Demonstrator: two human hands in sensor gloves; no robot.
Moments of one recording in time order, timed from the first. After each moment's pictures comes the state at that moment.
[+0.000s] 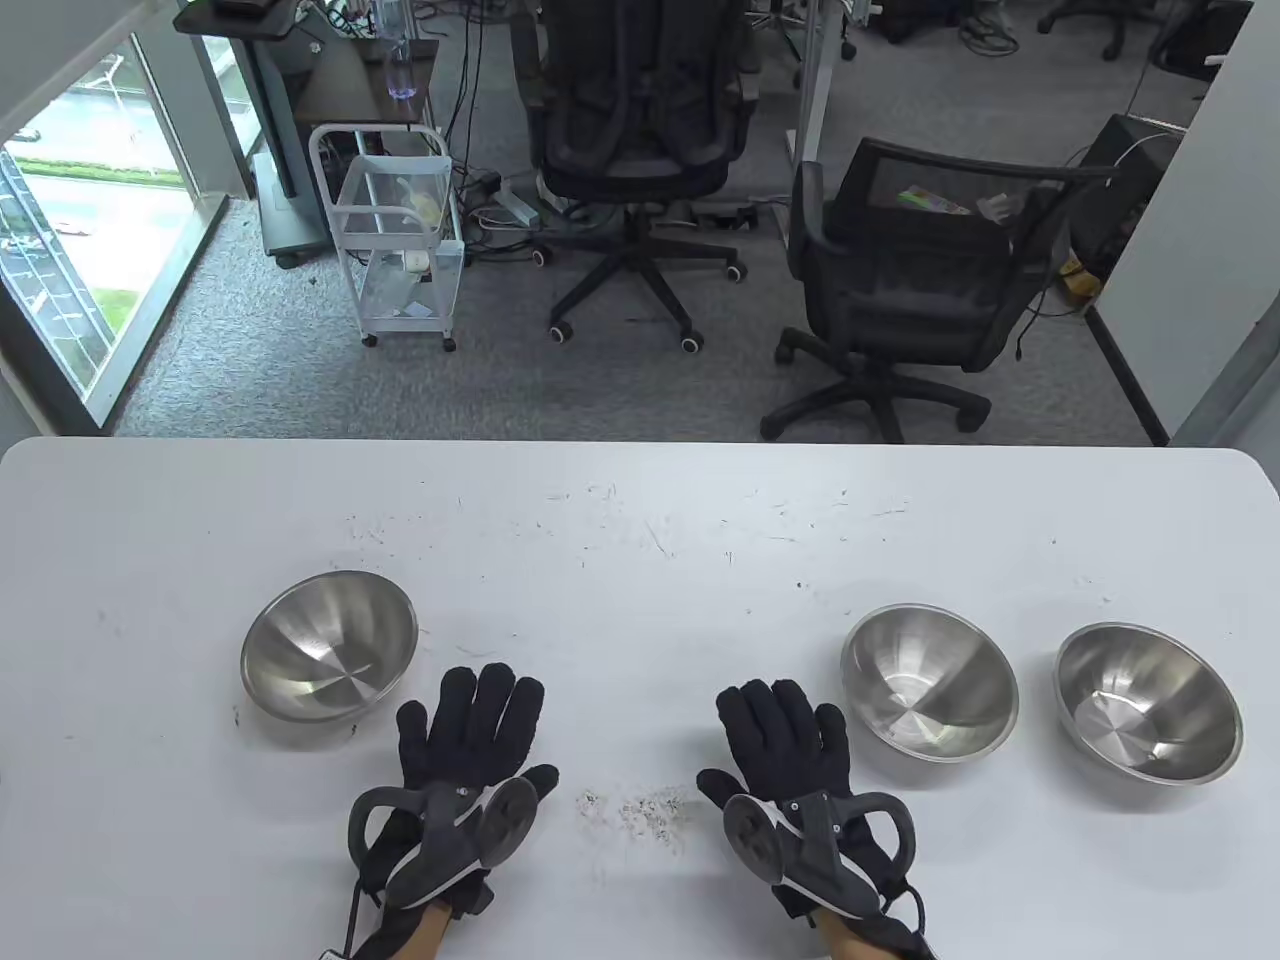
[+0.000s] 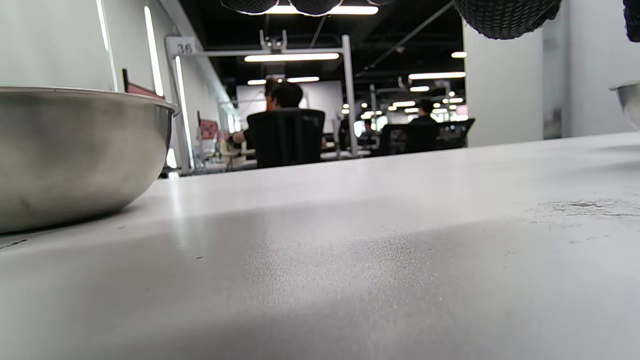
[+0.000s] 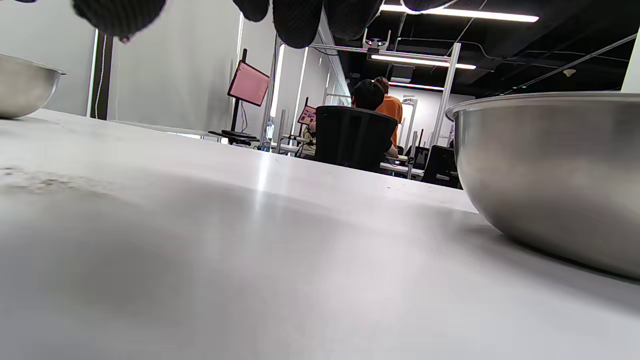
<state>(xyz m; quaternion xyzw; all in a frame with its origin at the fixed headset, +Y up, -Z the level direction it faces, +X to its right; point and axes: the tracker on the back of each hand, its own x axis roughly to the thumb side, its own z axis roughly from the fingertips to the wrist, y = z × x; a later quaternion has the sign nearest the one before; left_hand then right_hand) -0.172 -0.753 -0.281 0.07 -0.09 -0.04 0.99 0.116 -0.749 -0.274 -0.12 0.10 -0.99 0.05</state>
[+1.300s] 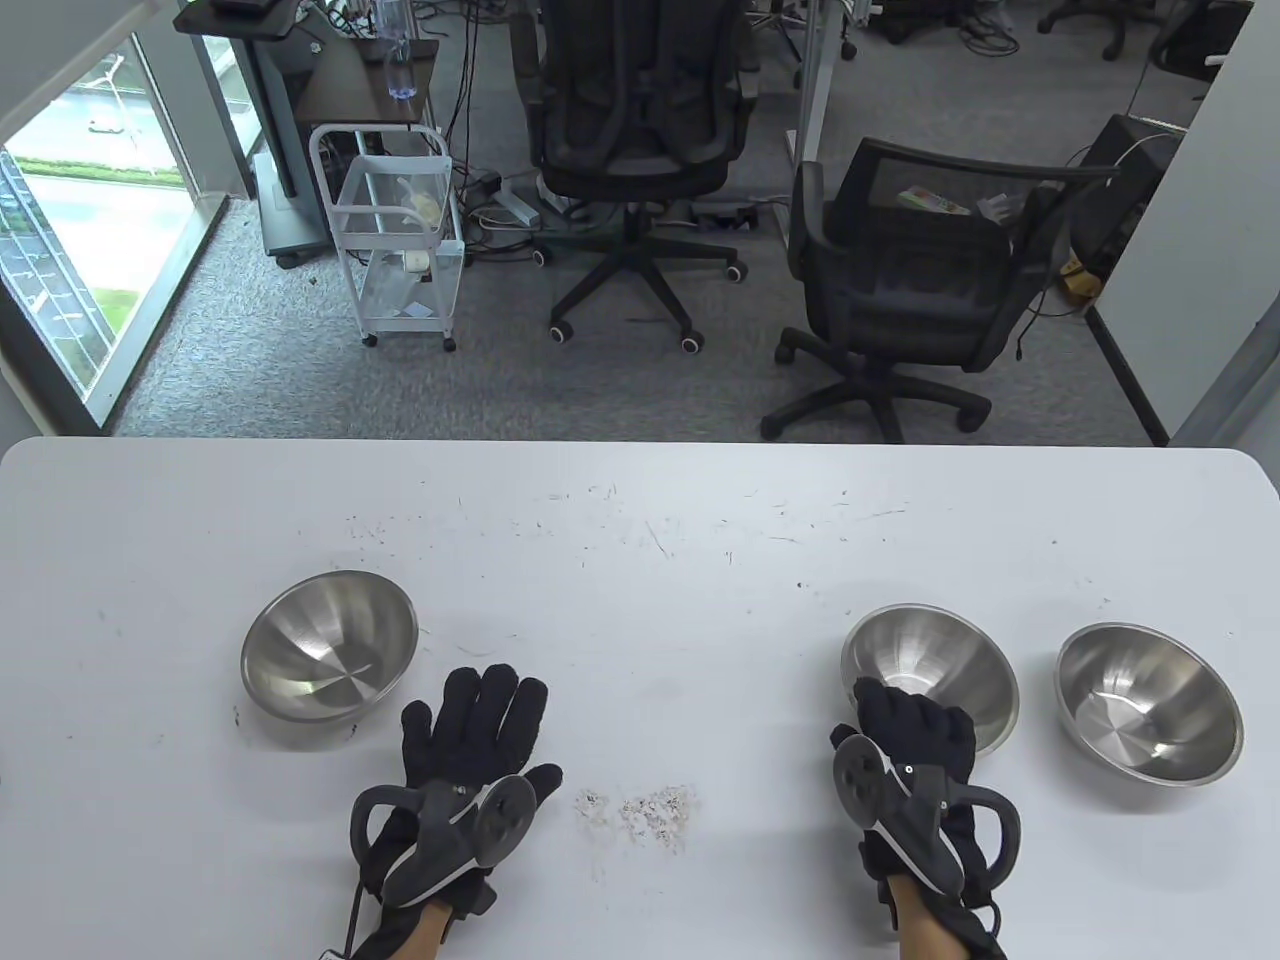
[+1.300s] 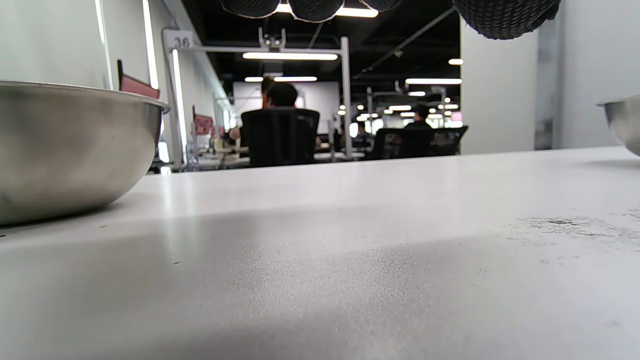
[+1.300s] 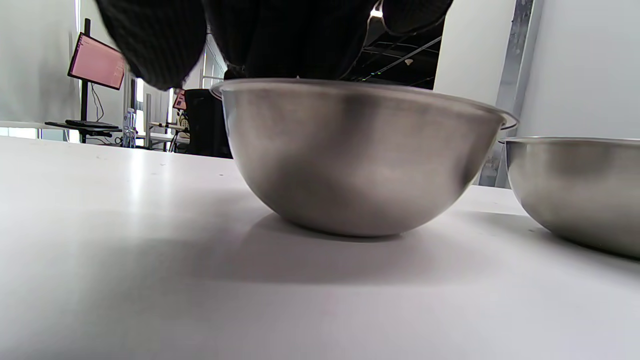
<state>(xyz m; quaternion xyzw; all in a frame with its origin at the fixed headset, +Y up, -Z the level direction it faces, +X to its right) -0.172 -0.753 -0.281 0.07 -0.09 -0.01 0.99 0.202 -0.741 -0.297 0.09 0.09 -0.99 0.04</state>
